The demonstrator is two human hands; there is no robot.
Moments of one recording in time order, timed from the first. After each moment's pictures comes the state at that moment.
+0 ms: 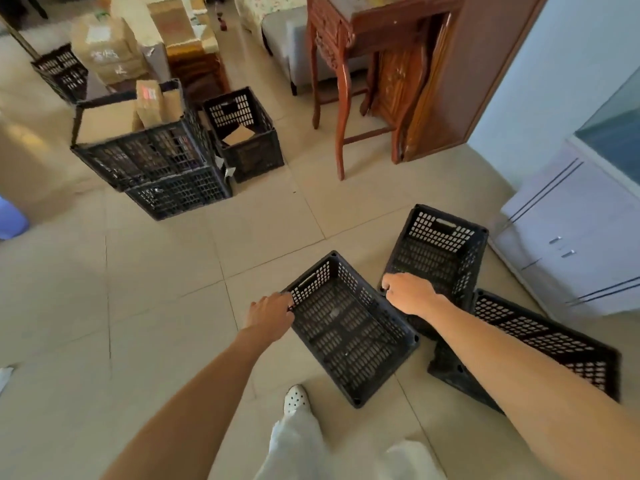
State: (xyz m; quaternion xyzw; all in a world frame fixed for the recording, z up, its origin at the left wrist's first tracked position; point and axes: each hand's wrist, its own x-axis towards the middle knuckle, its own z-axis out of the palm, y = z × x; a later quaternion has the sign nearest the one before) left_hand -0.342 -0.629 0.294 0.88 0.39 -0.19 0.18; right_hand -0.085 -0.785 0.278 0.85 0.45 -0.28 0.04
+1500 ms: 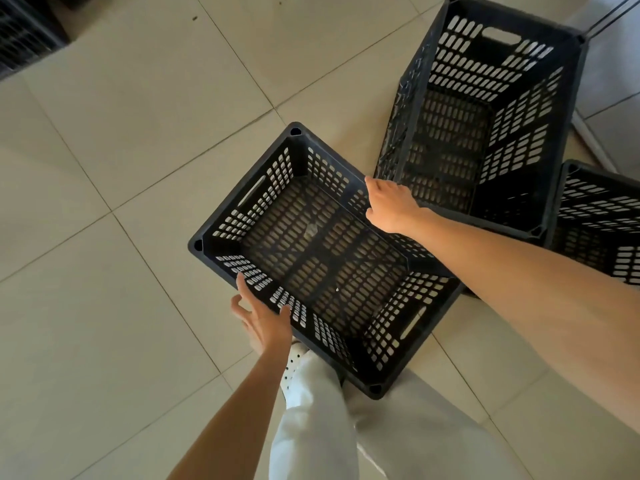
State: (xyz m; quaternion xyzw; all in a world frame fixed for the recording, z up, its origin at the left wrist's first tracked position) left_hand -0.299 -0.637 -0.161 0.60 0.68 -0.07 0.42; right_hand -0.006 -0.682 -0.163 0.86 0.41 -0.28 0.10
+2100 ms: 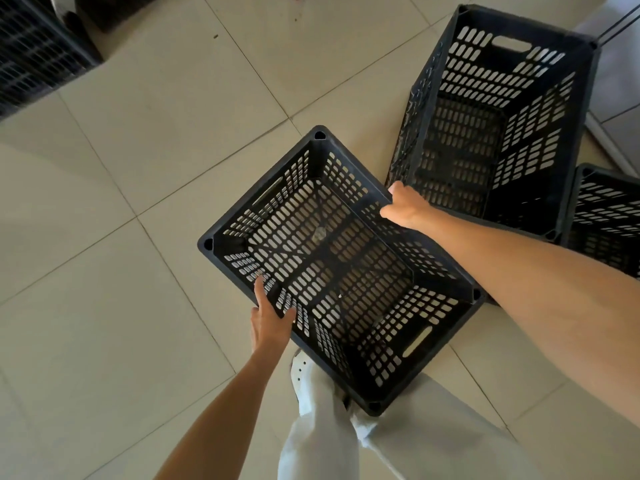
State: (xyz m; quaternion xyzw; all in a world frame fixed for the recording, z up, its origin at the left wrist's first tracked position) left_hand -0.321 -0.614 -0.149 0.61 0.61 -0.11 0.49; right_hand -0.001 -0.680 -0.155 0.90 0.19 -0.40 -0.03
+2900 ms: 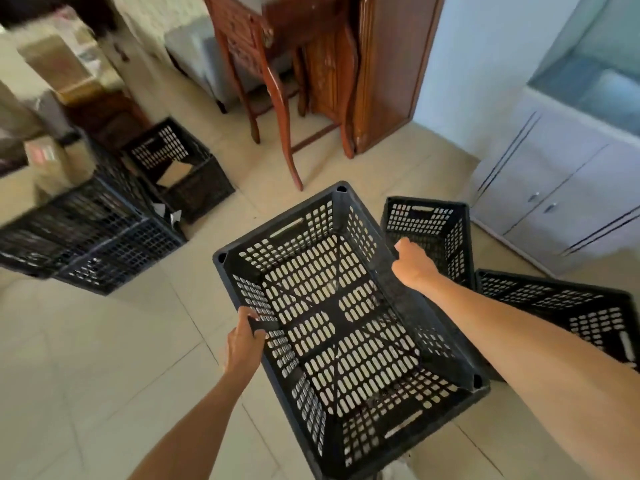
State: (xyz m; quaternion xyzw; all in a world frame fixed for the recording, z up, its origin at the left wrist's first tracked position) left_hand -0.297 -0.518 0.218 0.79 0.48 -0.04 0.37; right_hand -0.014 -0.710 0.246 0.93 0.17 -0.26 -0.17
